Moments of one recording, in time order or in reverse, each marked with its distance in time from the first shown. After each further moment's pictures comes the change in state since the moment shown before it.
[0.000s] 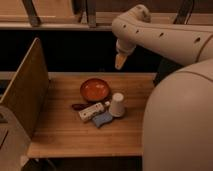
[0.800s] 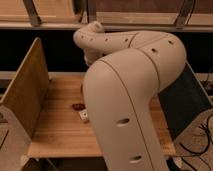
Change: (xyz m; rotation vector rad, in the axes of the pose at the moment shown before) arm -0.128 0.142 0.059 -0.303 0.041 -0.309
